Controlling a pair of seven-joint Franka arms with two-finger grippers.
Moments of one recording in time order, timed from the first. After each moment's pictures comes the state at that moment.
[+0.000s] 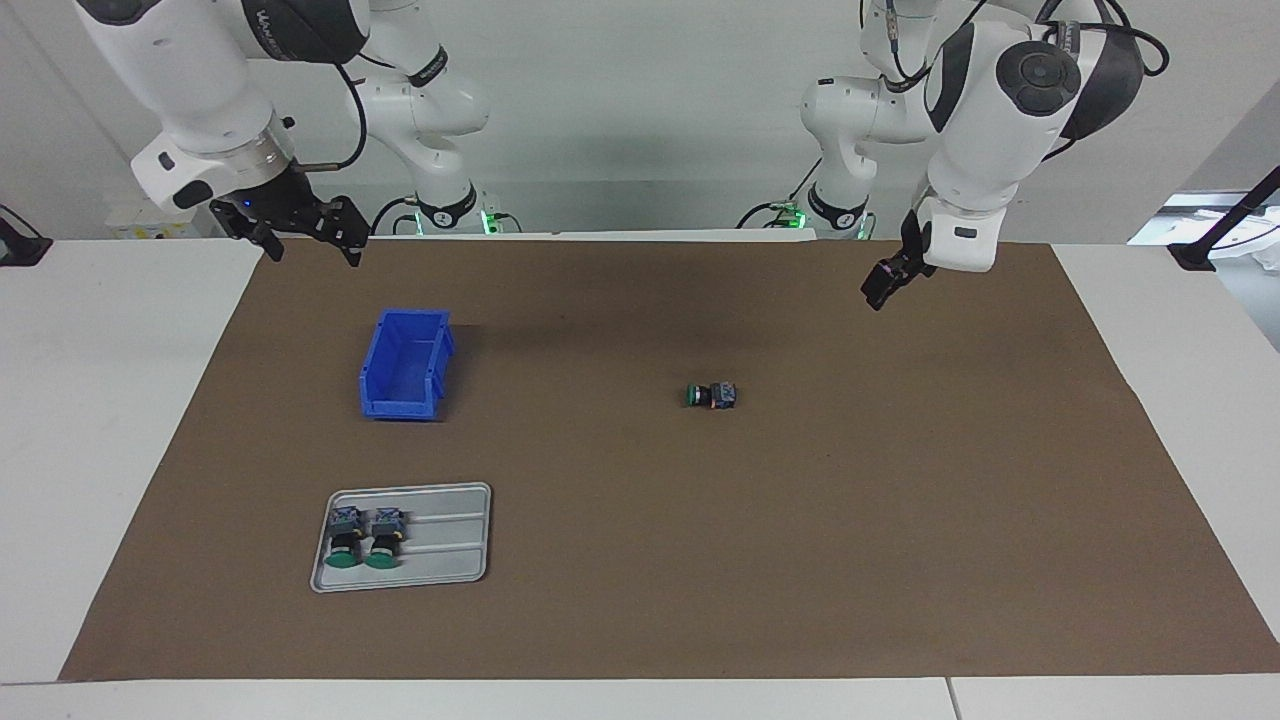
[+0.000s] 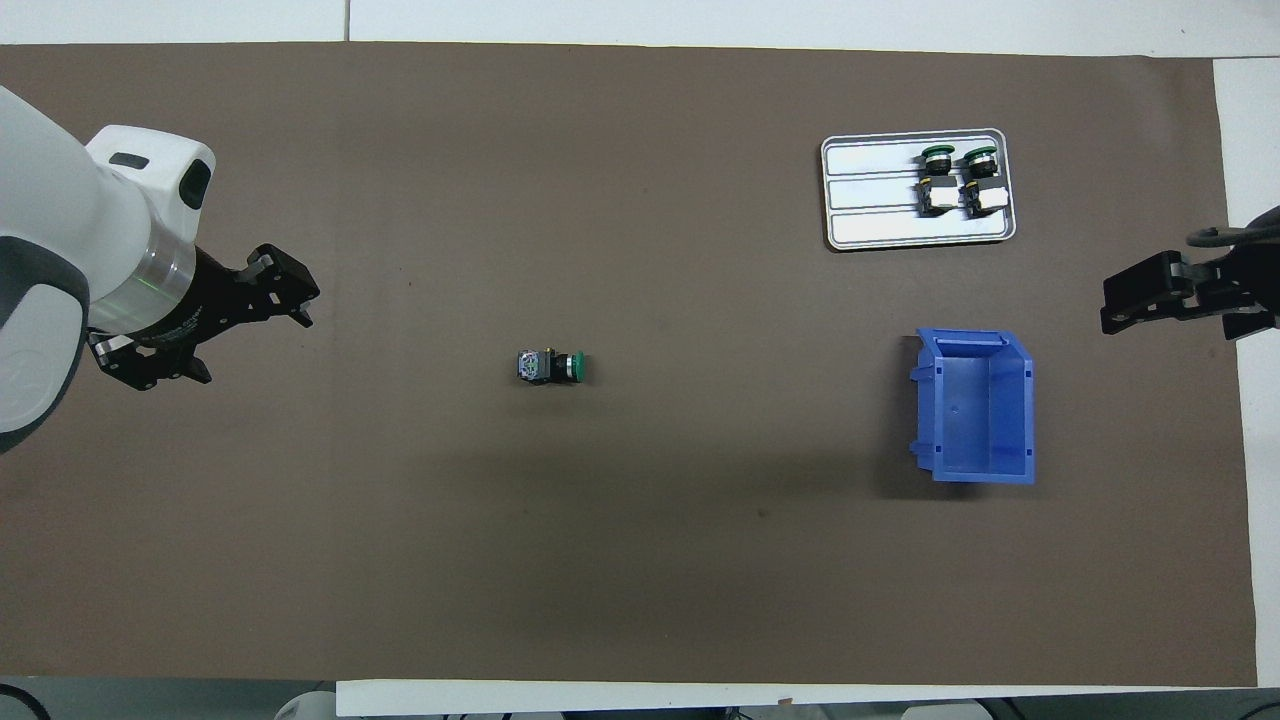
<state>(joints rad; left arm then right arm) -0.28 -0.03 -0.05 -1.77 0.01 1.57 -0.81 0.03 -0.02 -0.03 -1.60 -0.03 1.41 0.09</state>
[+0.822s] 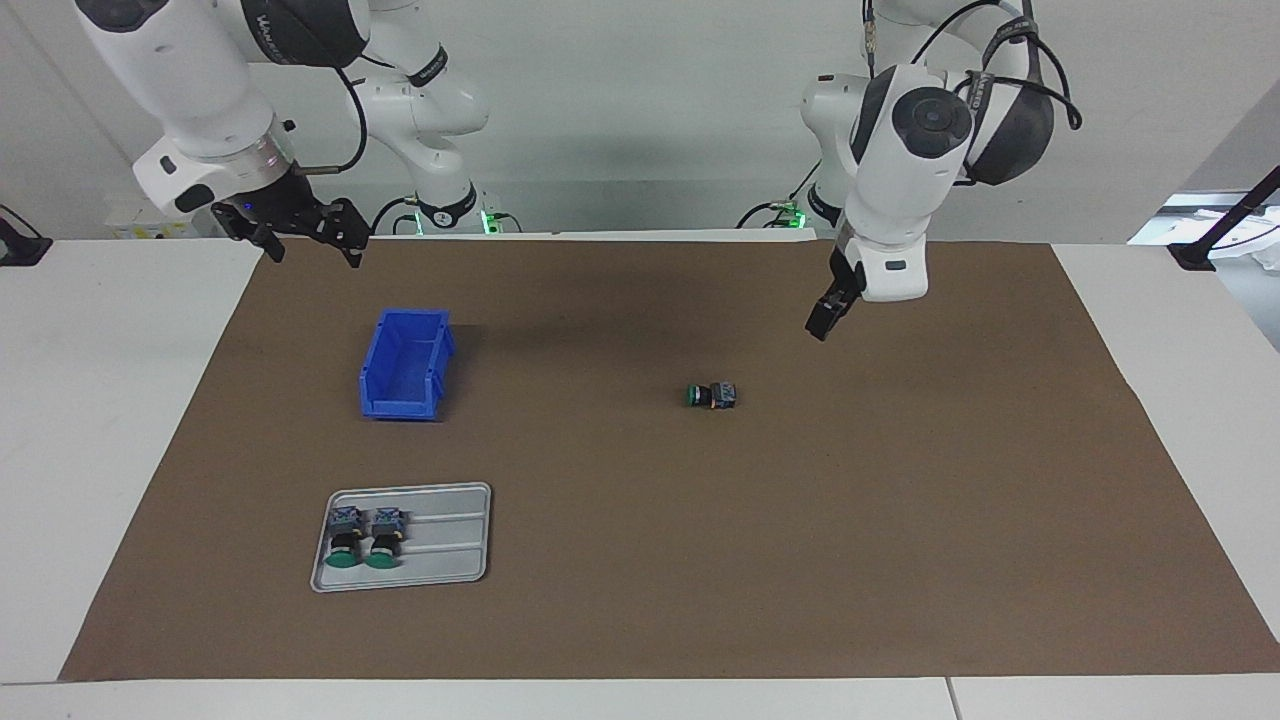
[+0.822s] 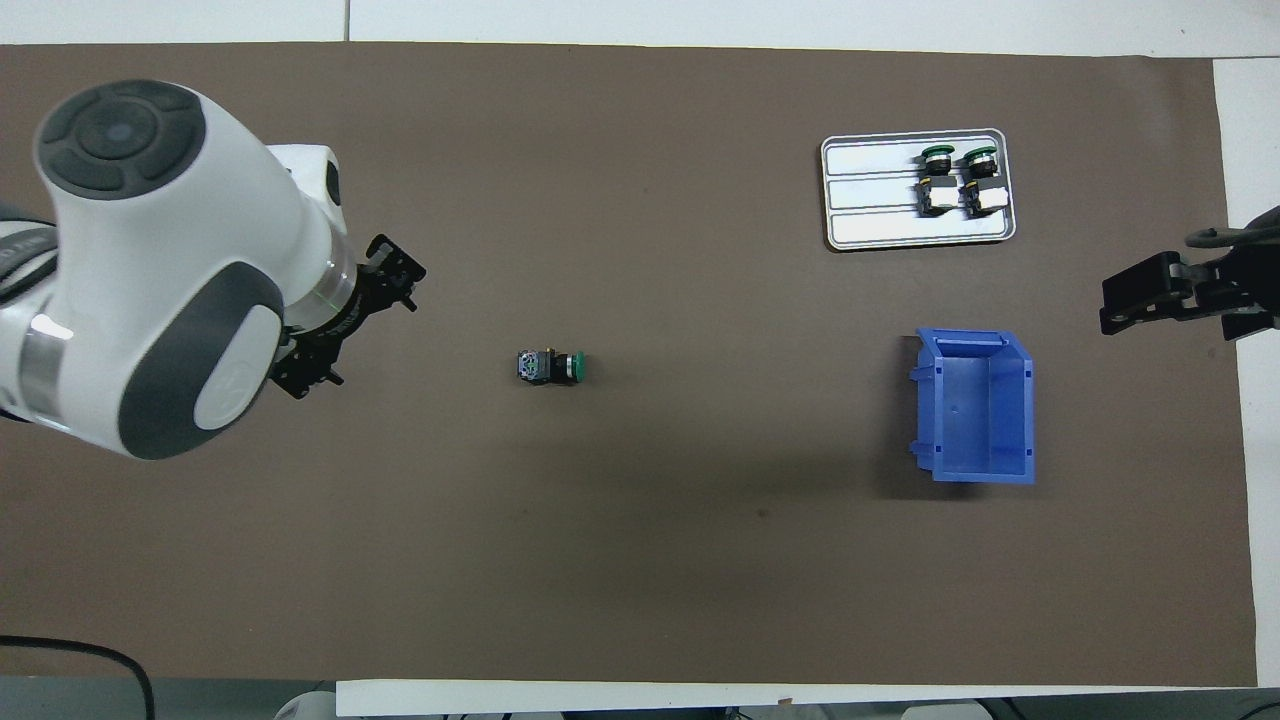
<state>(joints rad) -0.45 0.07 -0.05 -1.79 0.00 1.73 -1.29 0.04 -0.02 -0.03 -1.60 -0.03 1.41 0.09</state>
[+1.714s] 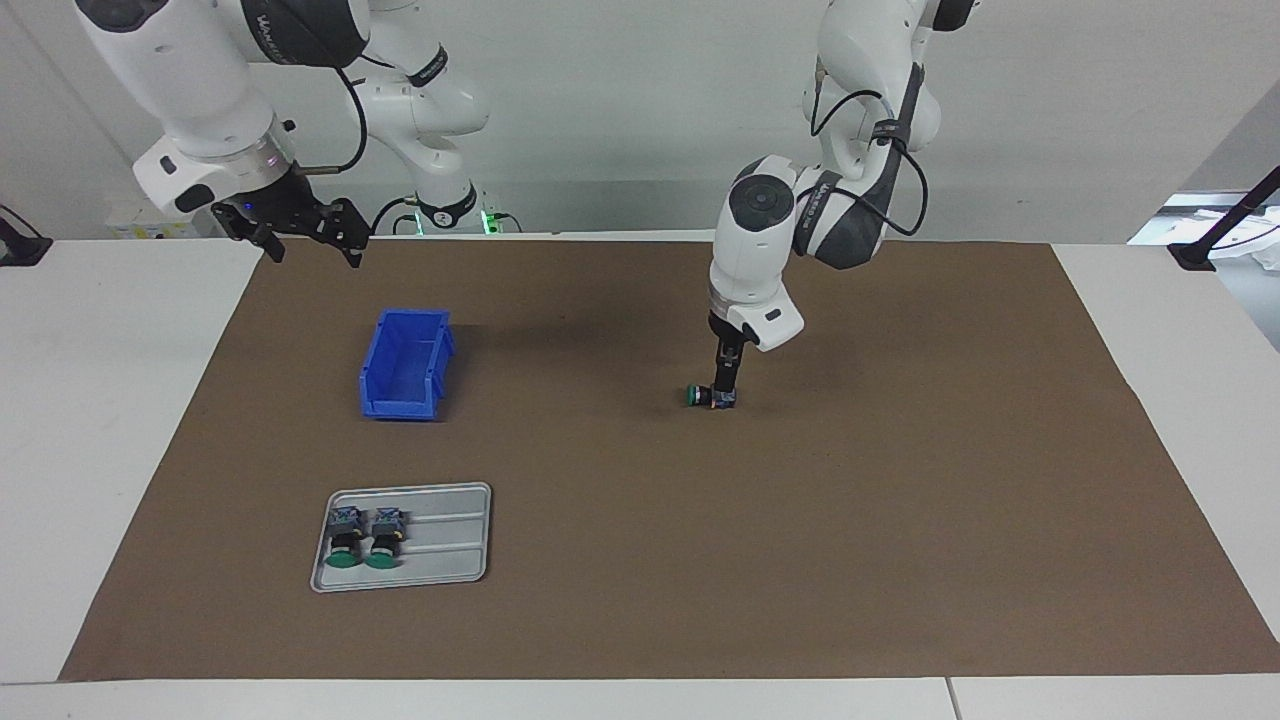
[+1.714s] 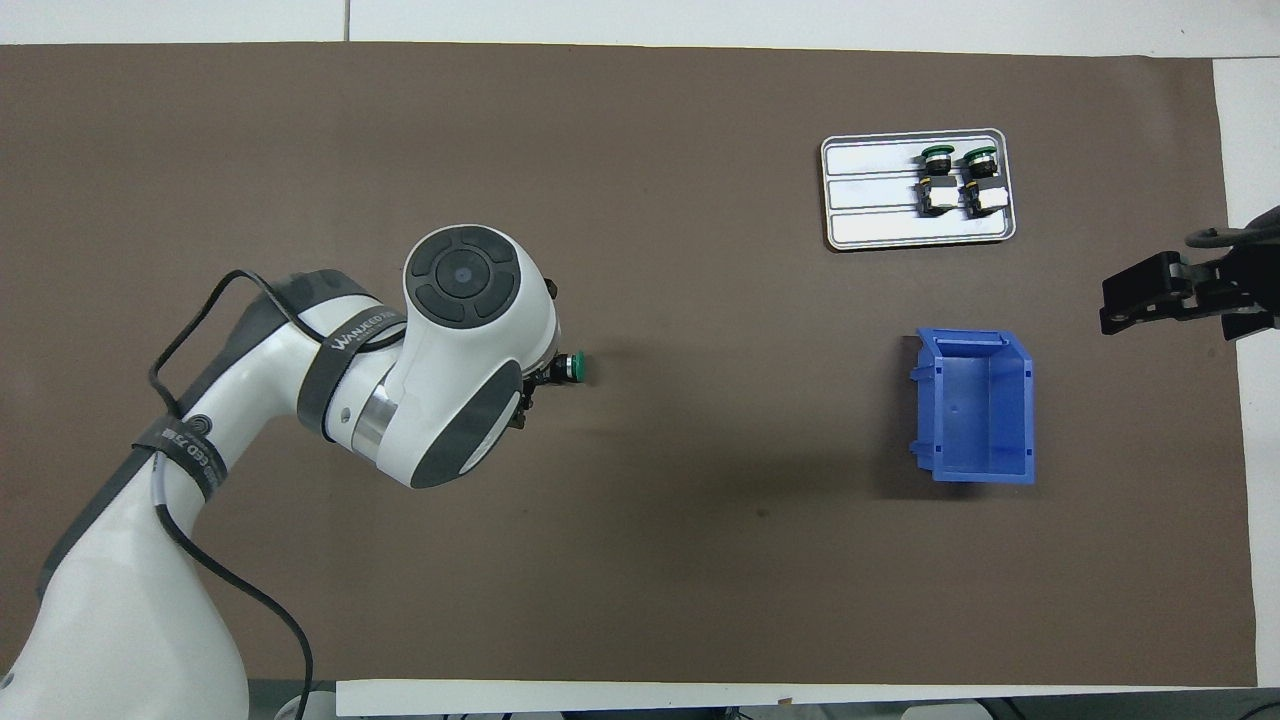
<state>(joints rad) -0.64 0.22 -0.06 -1.92 0.00 2.09 -1.94 0.04 -0.03 -0.03 -1.60 -0.03 1.41 0.09</state>
